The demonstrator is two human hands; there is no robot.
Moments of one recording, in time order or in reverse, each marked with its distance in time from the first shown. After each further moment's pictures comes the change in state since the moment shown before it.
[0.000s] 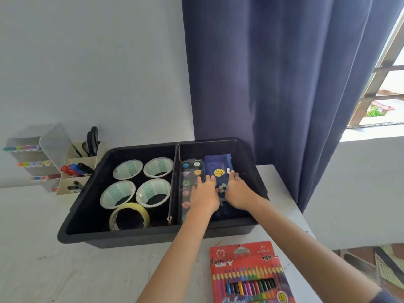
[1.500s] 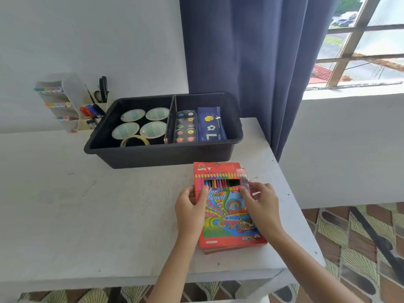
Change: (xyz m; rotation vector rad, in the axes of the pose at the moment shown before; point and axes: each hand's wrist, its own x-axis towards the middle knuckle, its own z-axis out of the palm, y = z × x) left_hand -0.226 -0.006 0.091 -0.981 0.393 -0.236; right_hand -0.231 0.044 0.092 0.877 0.497 0.220
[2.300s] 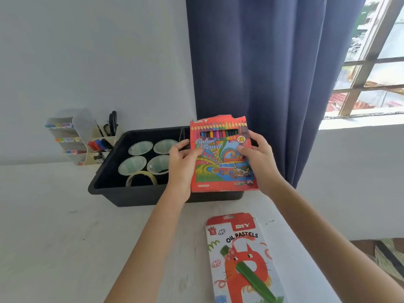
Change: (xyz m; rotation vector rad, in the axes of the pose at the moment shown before) left_hand 0.133 0.129 -0.014 -0.418 -0.093 0.027; right_hand 0.121 -0.135 0.007 0.516 -0.176 -0.068
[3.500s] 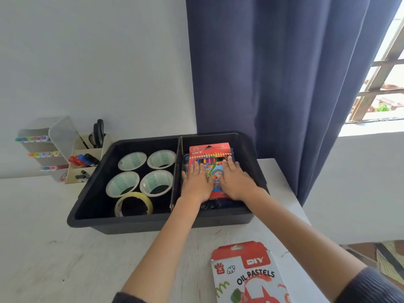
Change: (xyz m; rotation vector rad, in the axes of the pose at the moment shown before) left_hand 0.109 -0.076 0.016 1.358 -0.331 0.081; right_hand 0.102 0.085 0.044 -1.334 -0.375 -0.034
